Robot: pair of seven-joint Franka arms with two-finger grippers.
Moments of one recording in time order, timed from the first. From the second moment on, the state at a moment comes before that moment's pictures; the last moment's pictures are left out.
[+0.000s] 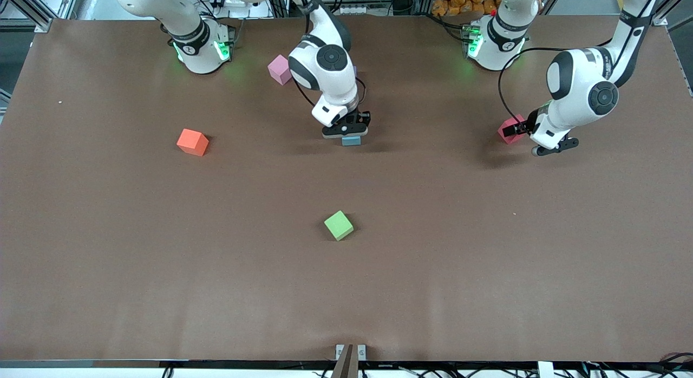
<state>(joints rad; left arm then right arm) 0.53 0.01 -0.46 -2.67 -0.06 2.40 -0.17 1.06 0.48 -0.07 -2.00 0.13 2.58 0.86</state>
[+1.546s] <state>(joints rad) 0.52 0.07 -0.56 -2.62 -0.06 2.48 -0.17 0.61 0.27 -0.07 -2.09 0.09 2.54 0.64</state>
